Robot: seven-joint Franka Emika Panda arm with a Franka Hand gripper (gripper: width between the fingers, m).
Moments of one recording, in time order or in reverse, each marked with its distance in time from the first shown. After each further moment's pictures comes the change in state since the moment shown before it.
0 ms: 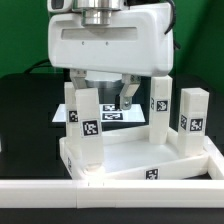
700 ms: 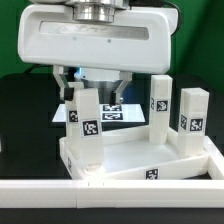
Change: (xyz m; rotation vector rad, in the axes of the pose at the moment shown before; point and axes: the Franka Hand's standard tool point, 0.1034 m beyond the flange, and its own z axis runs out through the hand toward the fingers) arm 0.011 0.006 -0.003 -0.021 0.030 -0.395
